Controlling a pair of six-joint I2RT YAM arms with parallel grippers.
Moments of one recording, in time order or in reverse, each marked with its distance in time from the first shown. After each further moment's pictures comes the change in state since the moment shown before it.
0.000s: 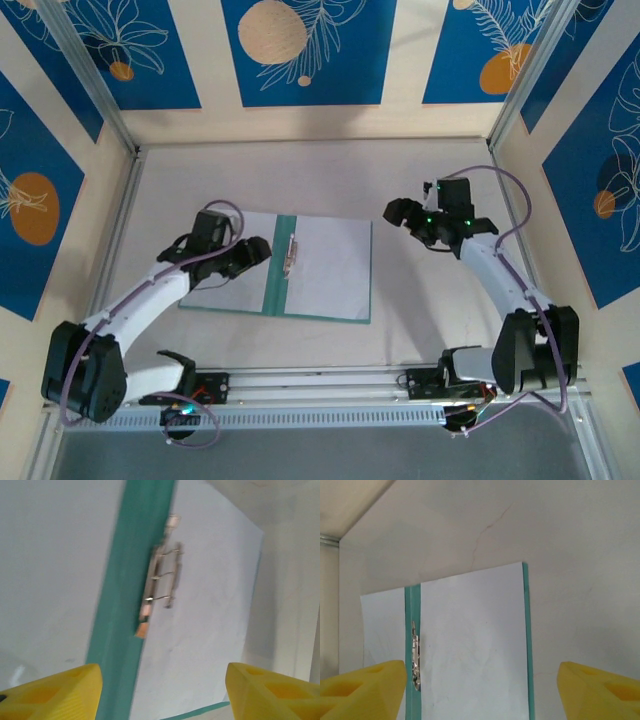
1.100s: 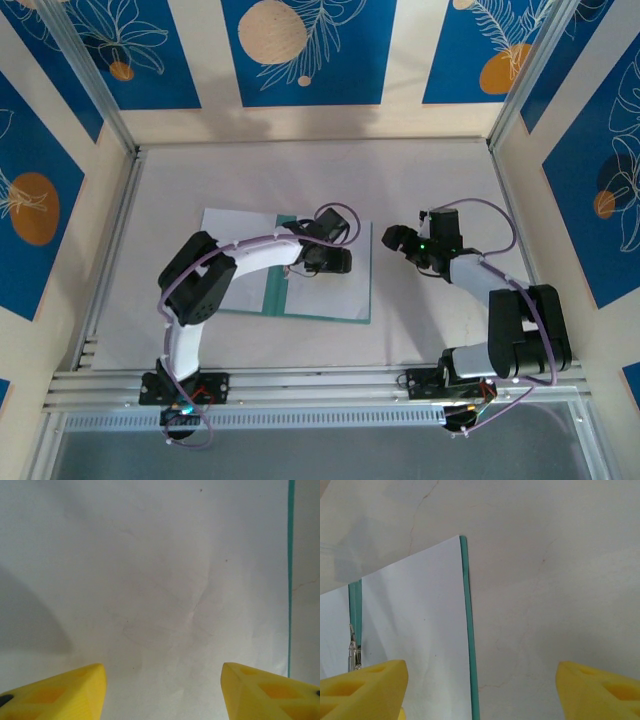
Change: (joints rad) left arm -0.434 0.748 0.566 -0.072 -0.260 0.050; right arm -0.004 0.104 -0.296 0.372 0.034 0.031
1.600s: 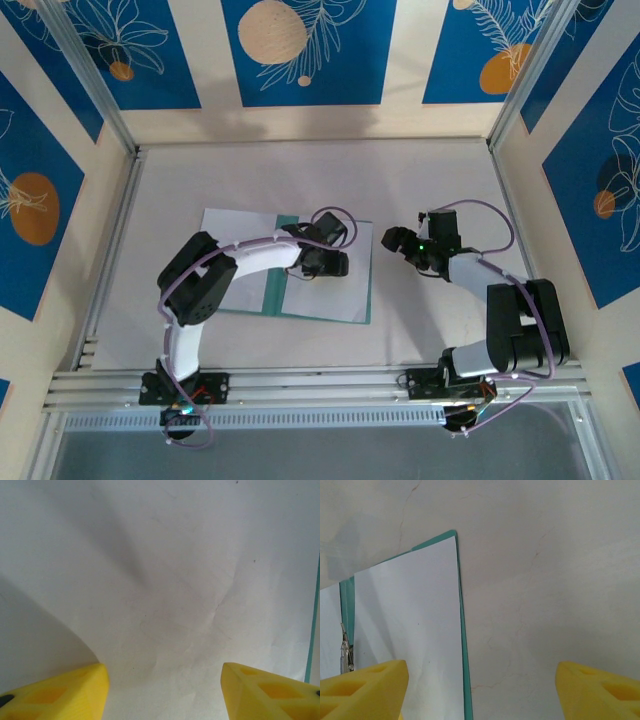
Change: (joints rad) left arm 0.000 -0.006 -0.043 0.013 0.000 -0.033; right arm 0.000 0.029 0.002 0.003 0.000 0.000
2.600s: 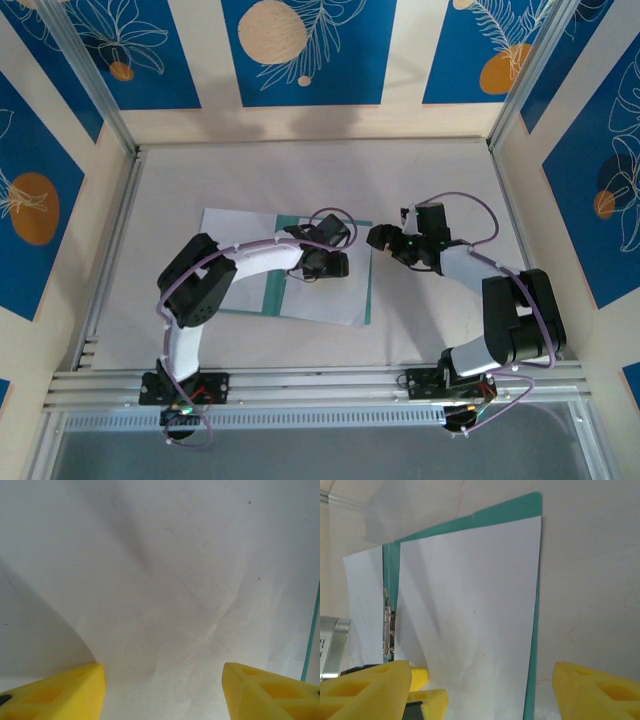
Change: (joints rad) left arm -0.021 -0.007 0.013 -0.040 -0.041 -0.094; right arm 0.079 0.048 0.071 -0.018 -0.138 -0.005
